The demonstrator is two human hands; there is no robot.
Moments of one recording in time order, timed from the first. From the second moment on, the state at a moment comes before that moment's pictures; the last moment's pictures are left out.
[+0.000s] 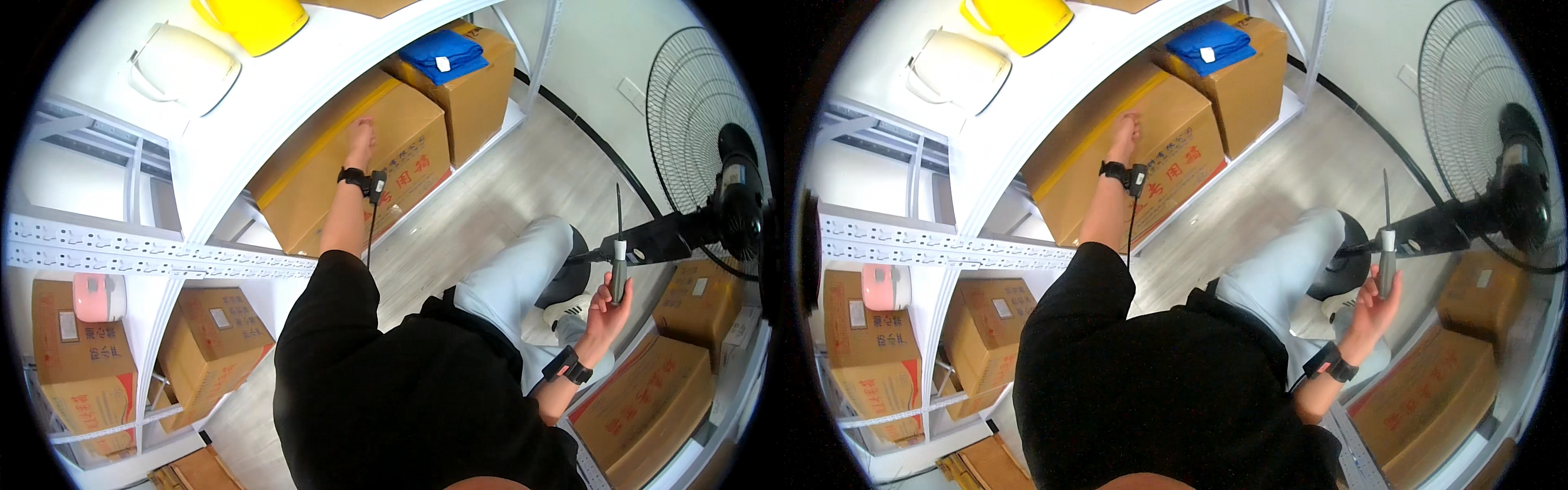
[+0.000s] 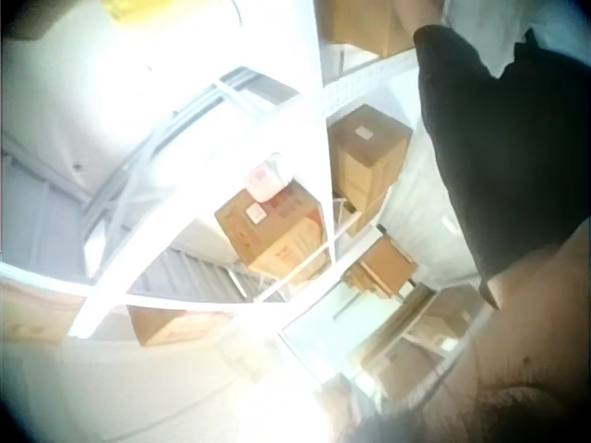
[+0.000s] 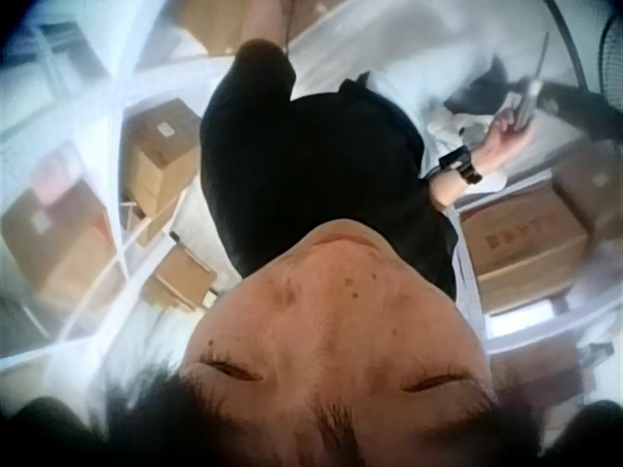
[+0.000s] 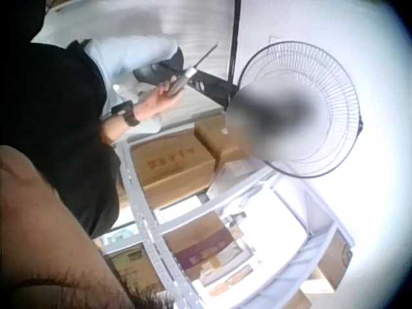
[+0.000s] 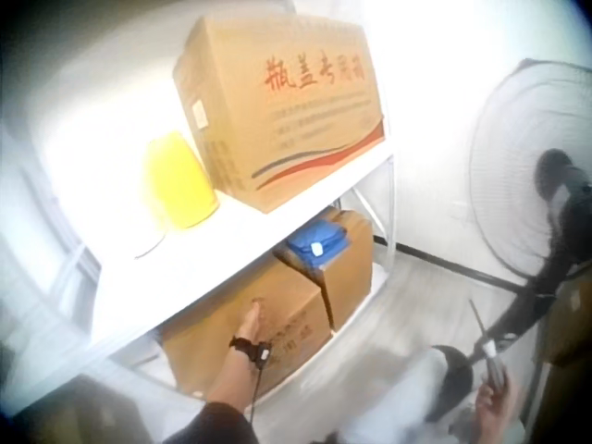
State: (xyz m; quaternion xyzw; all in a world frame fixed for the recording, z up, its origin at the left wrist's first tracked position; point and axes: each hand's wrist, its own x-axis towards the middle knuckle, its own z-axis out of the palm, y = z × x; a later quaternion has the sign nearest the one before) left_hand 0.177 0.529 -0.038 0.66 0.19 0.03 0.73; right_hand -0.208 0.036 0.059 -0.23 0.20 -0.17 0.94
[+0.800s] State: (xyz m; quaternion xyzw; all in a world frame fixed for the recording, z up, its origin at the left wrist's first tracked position) left_hand 0.135 0.600 -0.088 0.95 0.08 0.24 0.18; right_hand -0.180 0.062 0.055 -0.24 0.27 -0.11 0.93
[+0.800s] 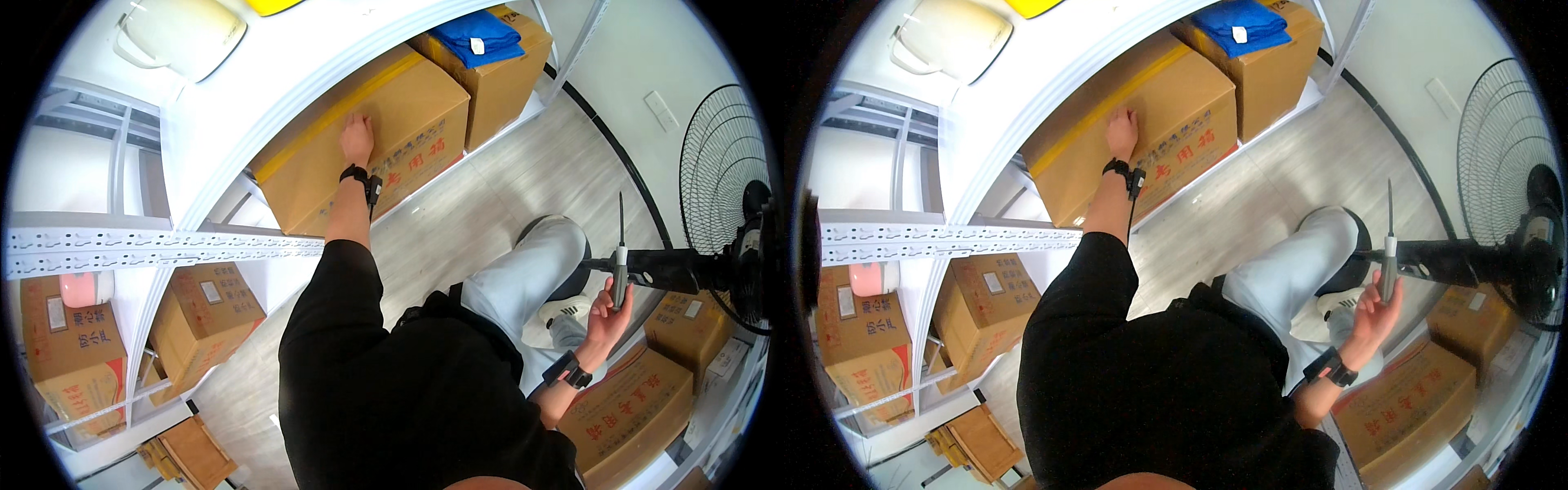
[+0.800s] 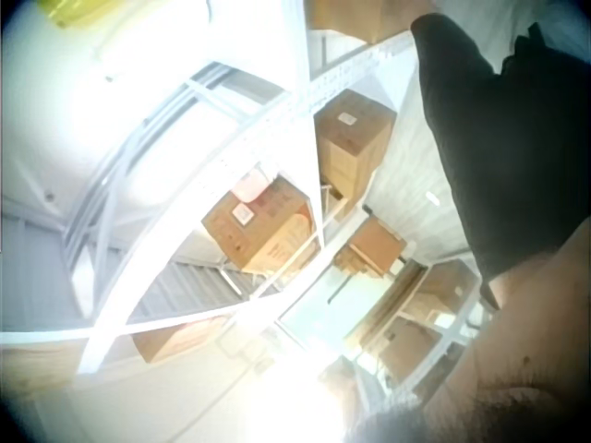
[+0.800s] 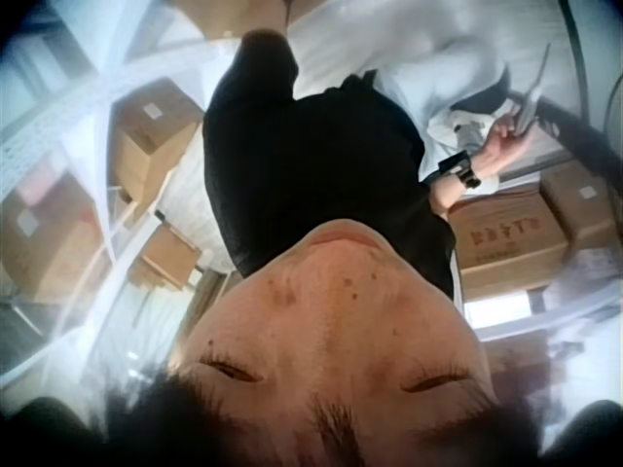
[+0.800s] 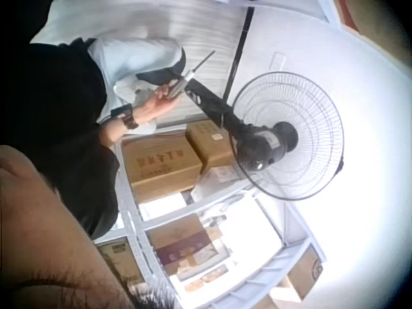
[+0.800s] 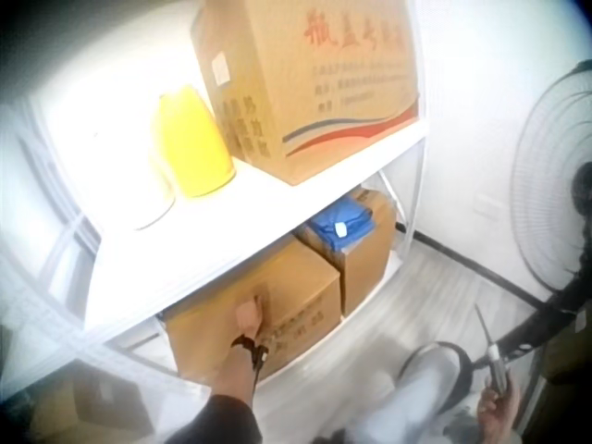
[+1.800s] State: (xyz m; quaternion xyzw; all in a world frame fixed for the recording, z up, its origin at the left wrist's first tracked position) left_hand 0.102 0.373 -0.017 0.82 -0.24 0.30 0.43; right_hand -0.214 0.058 0.059 -0.13 0.19 -0.12 0.97
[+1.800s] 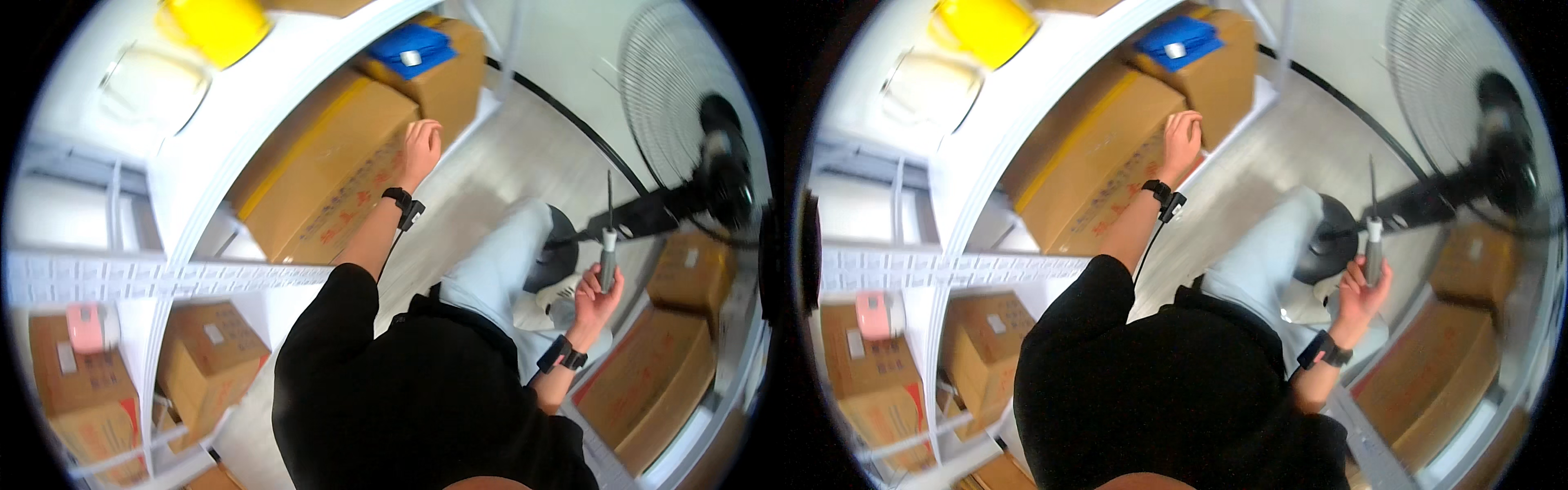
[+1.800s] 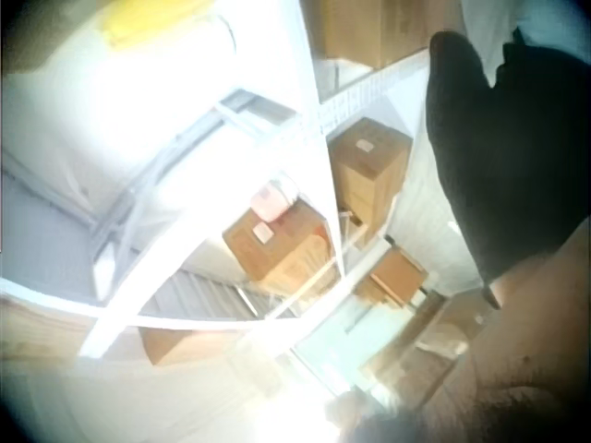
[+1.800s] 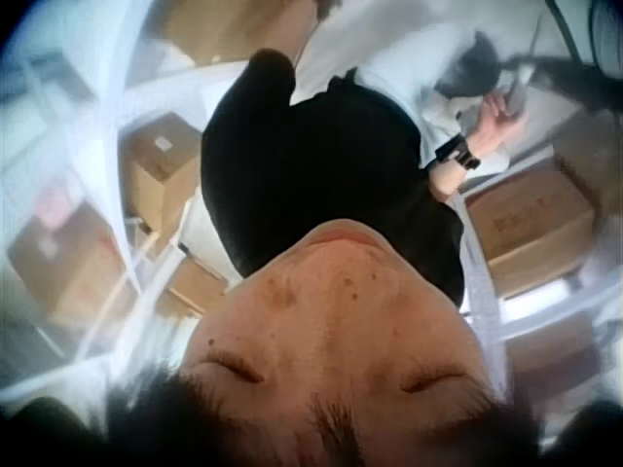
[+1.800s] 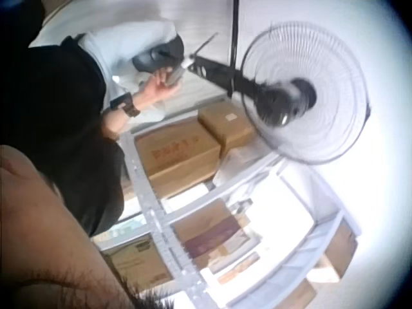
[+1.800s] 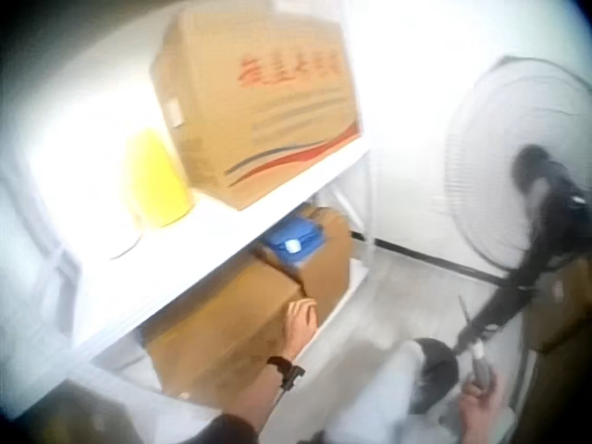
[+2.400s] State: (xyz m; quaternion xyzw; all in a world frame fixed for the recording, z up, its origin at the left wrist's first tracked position) left_hand 0.172 -0.004 -0.117 0.28 -0.42 -0.53 0.68; right_hand -0.252 0.025 0.045 -0.08 0.25 -0.38 0.89
